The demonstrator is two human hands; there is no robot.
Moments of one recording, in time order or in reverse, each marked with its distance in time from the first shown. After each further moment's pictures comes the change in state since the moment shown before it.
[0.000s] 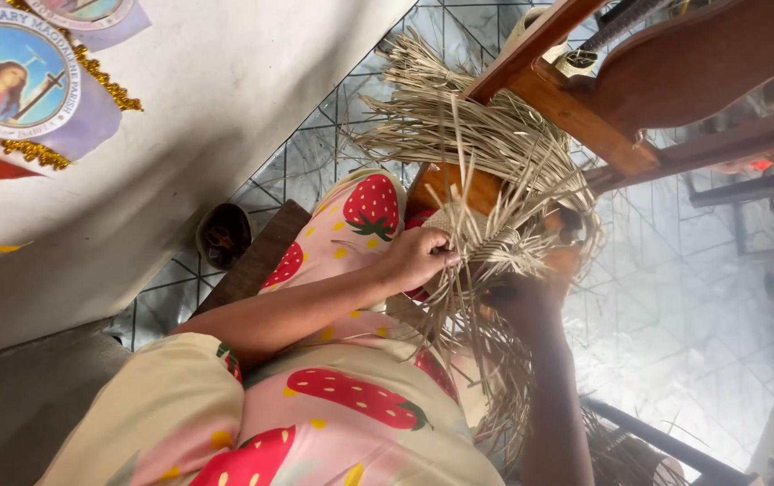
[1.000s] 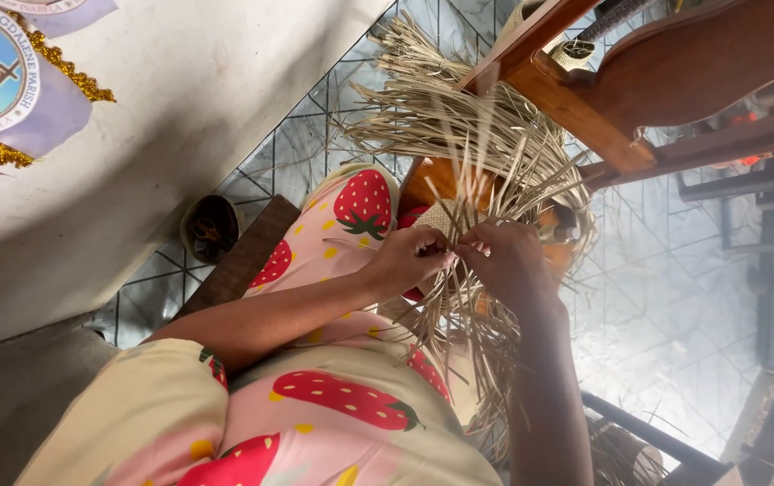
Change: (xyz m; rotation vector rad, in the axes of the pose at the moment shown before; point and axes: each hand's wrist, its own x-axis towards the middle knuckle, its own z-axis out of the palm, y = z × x) left_hand -0.005 0.023 -0.017 -0.356 0.037 0.000; right_hand -0.017 -0.118 -0.062 -0.049 0.130 -0.675
